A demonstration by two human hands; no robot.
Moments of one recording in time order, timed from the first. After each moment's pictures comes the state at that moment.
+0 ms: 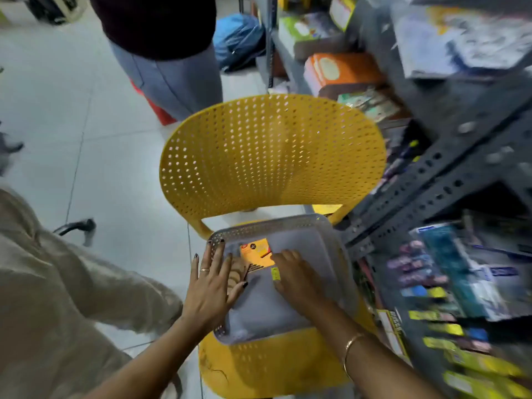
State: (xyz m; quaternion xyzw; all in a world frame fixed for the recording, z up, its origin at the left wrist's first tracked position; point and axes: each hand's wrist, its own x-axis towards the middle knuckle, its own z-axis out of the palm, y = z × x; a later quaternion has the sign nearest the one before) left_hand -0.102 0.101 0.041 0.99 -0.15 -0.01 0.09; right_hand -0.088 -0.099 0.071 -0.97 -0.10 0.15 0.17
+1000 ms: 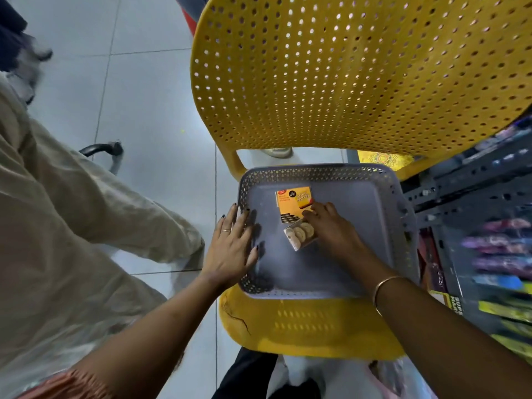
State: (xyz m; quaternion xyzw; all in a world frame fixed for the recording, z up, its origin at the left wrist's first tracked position) left_hand -0.122 0.135 -0.054 0.99 -0.13 -0.05 0.08; right_hand -0.055 -0.097 -0.031 -0.95 -0.22 0.19 0.09
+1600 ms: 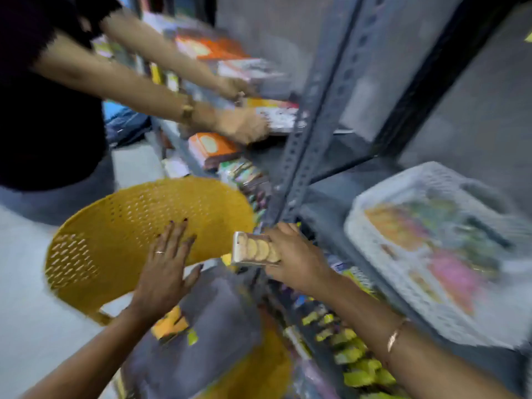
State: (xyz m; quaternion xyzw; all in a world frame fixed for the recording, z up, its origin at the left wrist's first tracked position) left_hand -0.017 0.005 0.196 0.91 -0.35 0.14 0.18; right_hand -0.116 -0.220 0.305 -0.99 0.00 0.00 0.17
